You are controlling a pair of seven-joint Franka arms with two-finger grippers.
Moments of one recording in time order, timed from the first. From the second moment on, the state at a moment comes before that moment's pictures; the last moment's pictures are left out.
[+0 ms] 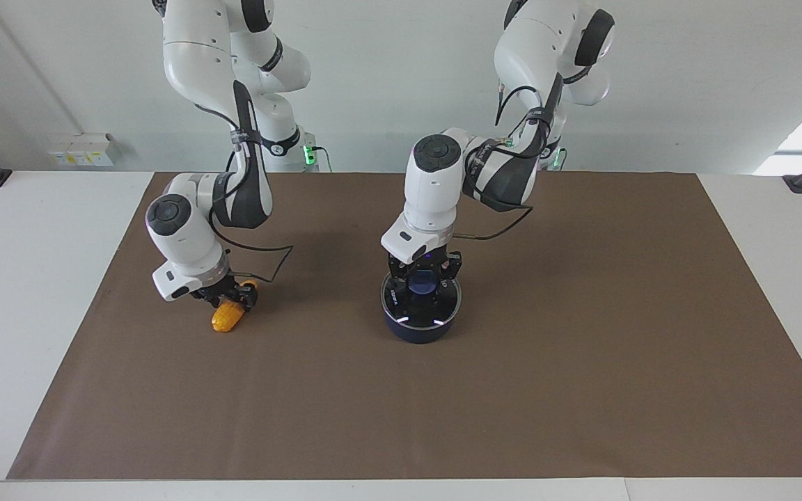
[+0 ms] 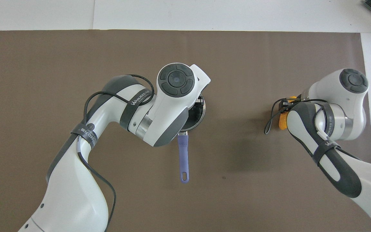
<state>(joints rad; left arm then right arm) -0.62 0.51 -0.05 -1.42 0.04 2.01 -0.61 0.08 0.34 -0.11 -1.96 0.01 2.25 0.11</state>
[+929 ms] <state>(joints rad) -0.45 0.32 -0.04 -1.42 0.04 1.84 -0.54 0.09 0.19 -0.07 -1.78 0.01 1.96 0.07</state>
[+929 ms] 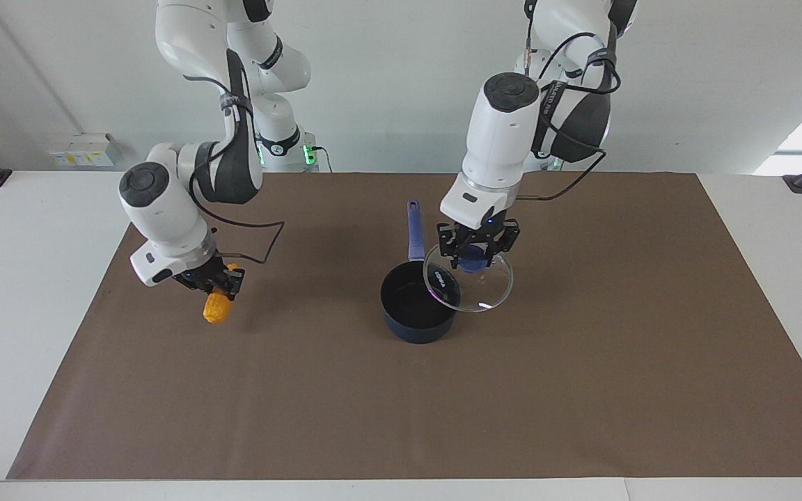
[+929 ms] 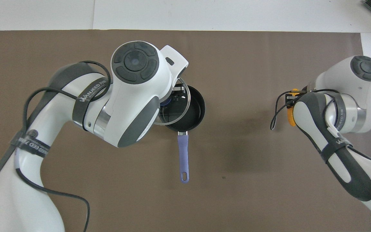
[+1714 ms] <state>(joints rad) -0.07 0.15 -0.03 -1.88 0.04 2.09 -0.02 0.47 0.22 -0.01 -1.65 0.00 1.88 0.53</state>
